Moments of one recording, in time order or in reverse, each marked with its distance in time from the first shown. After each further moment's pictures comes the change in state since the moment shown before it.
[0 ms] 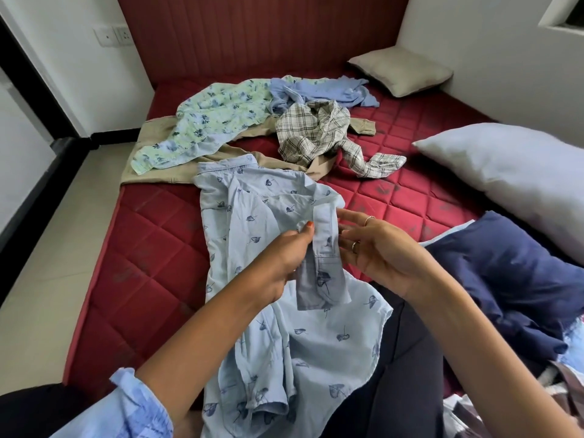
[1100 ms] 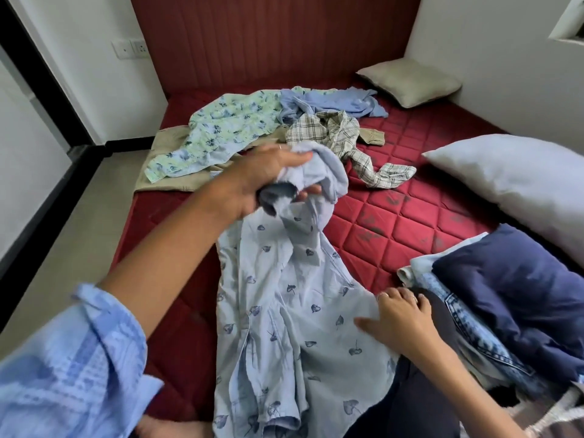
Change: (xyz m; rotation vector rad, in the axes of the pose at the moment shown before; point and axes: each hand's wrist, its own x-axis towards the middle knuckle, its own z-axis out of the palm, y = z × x) left_hand 0.003 0.107 -0.063 0.010 -0.149 0.291; right_hand -0.009 0.078 -0.061 -1.966 0.409 0.333
